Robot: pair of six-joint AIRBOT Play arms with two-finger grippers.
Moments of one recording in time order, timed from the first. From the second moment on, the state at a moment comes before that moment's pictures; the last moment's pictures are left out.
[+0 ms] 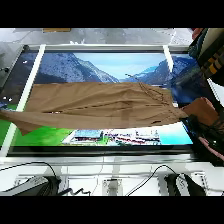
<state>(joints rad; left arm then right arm) 1.12 -1.25 0.94 0.34 -1.09 -0.68 -0.74 -0.72 0.49 -0.61 0.99 1.17</state>
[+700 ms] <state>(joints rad) 0.66 -1.26 1.05 0.46 -0.41 -0.72 -0.47 -0.83 0.65 -0.72 0.74 1.42</state>
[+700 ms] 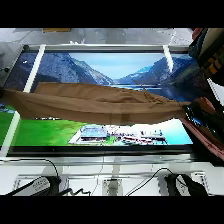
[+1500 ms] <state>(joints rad) 0.41 -1.66 1.41 0.67 -0.22 -0.91 -0.27 -1.53 1.22 -0.74 0.44 1.53</state>
